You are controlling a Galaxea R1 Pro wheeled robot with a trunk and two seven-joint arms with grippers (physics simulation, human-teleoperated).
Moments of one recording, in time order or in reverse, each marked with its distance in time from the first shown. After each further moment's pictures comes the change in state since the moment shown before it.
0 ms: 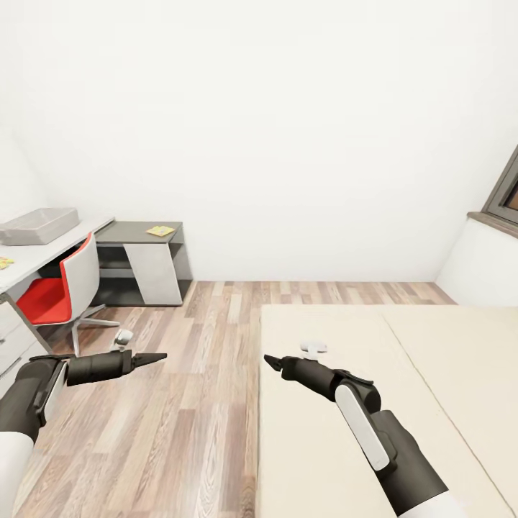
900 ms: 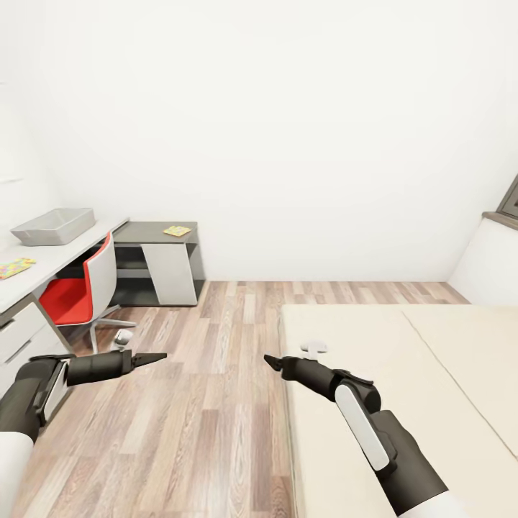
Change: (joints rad) left arm 0.000 0.000 0.001 0.000 0.001 -0.002 -0.002; right arm 0.000 0.000 0.000 0.000 0.000 0.000 0.000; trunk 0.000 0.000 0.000
